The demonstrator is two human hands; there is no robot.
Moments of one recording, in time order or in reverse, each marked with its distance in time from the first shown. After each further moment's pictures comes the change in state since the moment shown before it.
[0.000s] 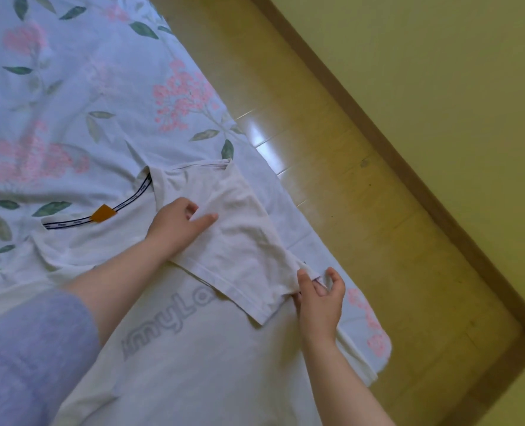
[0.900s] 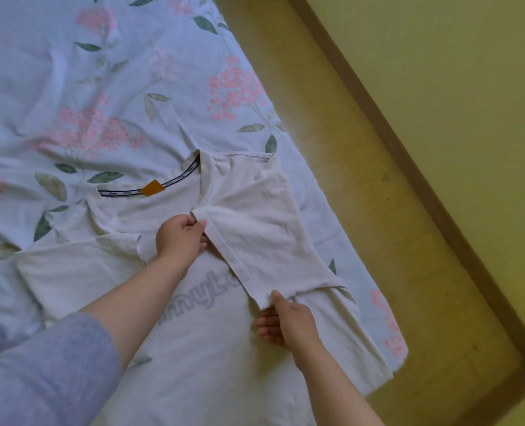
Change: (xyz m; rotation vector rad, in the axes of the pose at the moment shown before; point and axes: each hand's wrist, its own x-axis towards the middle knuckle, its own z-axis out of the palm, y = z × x) left_hand -0.049 -0.059 0.000 -0.648 0.262 -0.340; right_hand -0.065 0.018 0.028 -0.482 -0.411 0.306
